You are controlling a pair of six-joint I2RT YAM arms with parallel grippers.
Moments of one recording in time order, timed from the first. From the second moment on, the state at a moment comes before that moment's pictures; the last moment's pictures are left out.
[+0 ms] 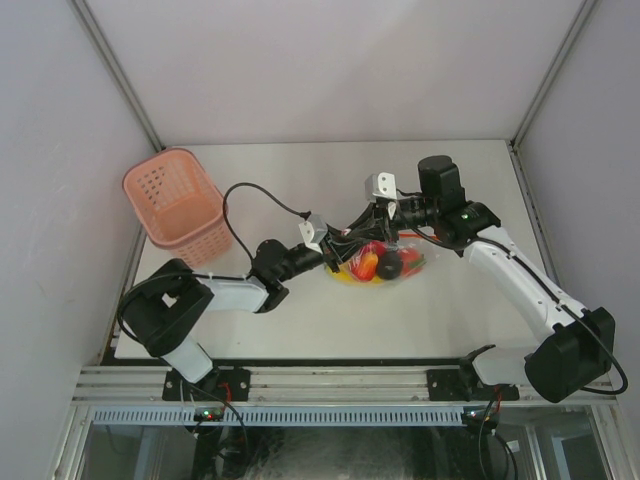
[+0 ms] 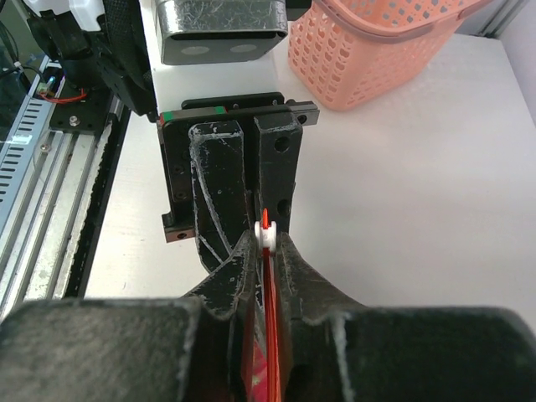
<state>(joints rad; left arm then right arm) -0.80 1.61 0.62 1.33 0.42 -0.23 0.45 1.30 1.18 -0.40 -1.05 -0.59</state>
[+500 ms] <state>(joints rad) -0.78 1.59 0.59 1.32 0.40 -0.27 0.43 1.30 1.18 -0.42 -1.04 -0.60</state>
